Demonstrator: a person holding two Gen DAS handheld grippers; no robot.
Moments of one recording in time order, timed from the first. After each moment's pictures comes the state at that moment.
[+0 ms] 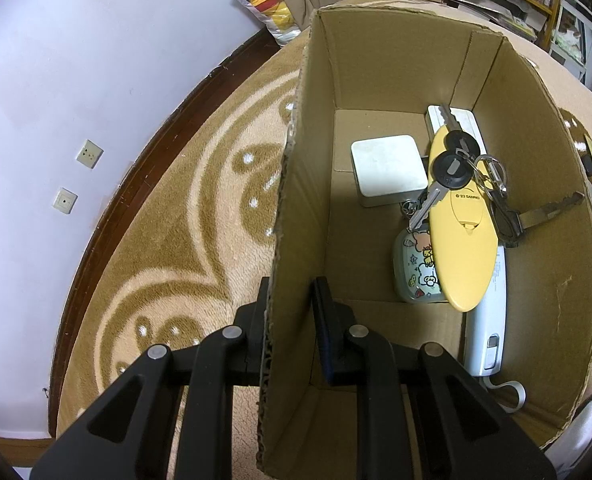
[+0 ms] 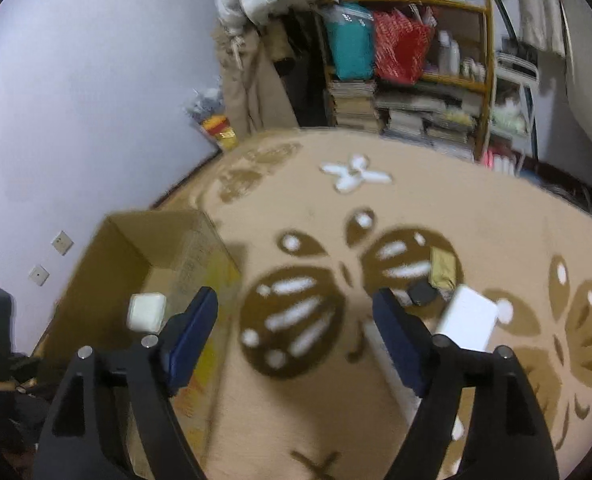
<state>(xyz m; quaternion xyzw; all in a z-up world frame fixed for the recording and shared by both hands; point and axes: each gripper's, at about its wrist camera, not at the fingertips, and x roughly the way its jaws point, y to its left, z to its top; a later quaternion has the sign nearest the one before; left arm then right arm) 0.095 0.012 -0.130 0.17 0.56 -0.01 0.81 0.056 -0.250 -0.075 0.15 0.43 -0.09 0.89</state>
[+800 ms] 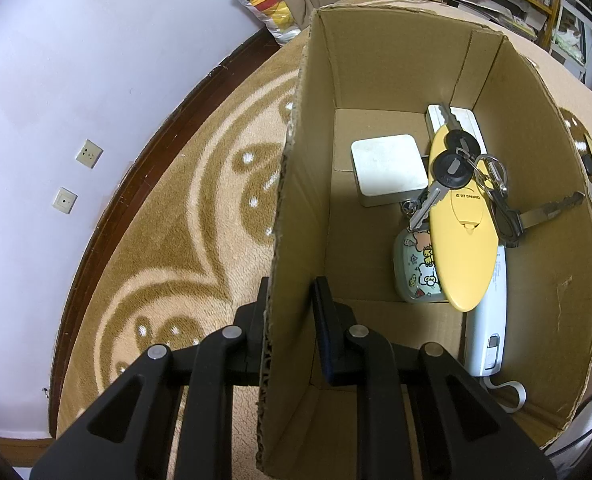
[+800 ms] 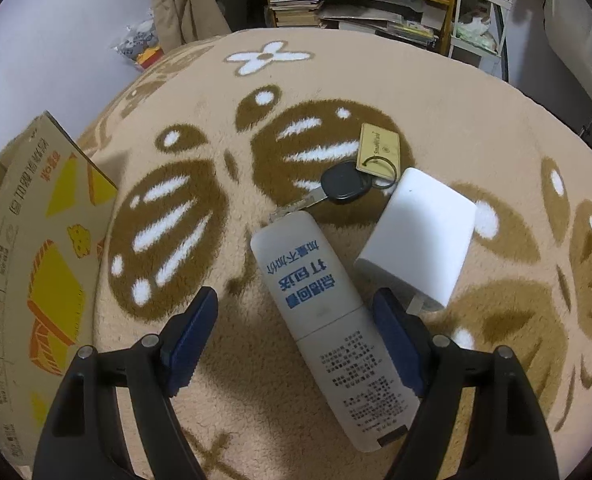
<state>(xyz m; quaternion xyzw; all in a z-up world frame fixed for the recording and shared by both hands) 0.095 0.011 -0.131 0.17 0.56 -0.01 0.81 0.048 -0.285 -0.152 0.15 0.54 -0.13 0.82</state>
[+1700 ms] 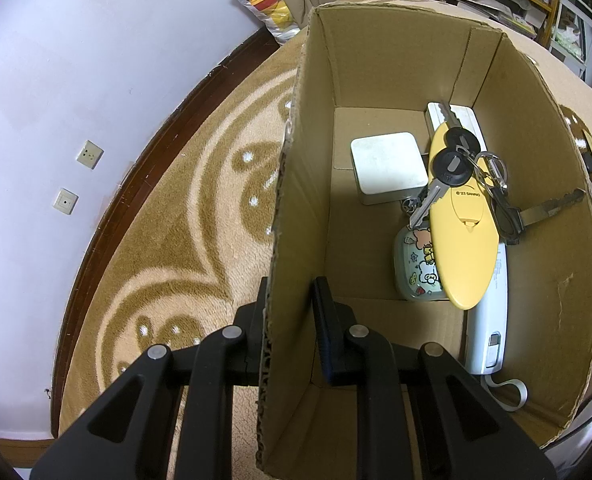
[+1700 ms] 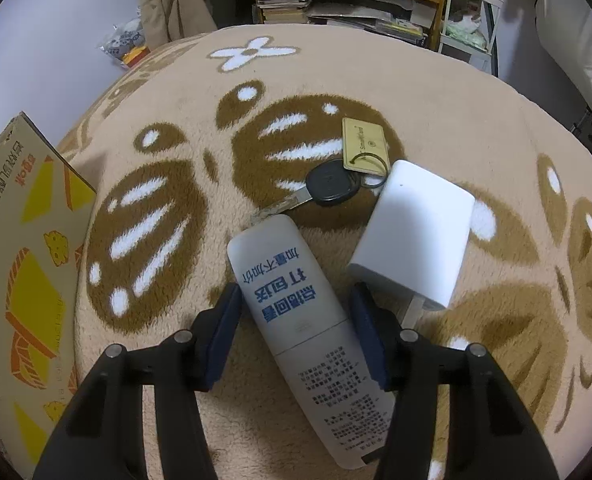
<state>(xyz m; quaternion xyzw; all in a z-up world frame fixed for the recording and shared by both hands) 0.095 0.012 -0.132 0.17 0.56 -0.01 0.81 0.058 -0.289 -0.164 0.15 0.54 -0.16 0.81</state>
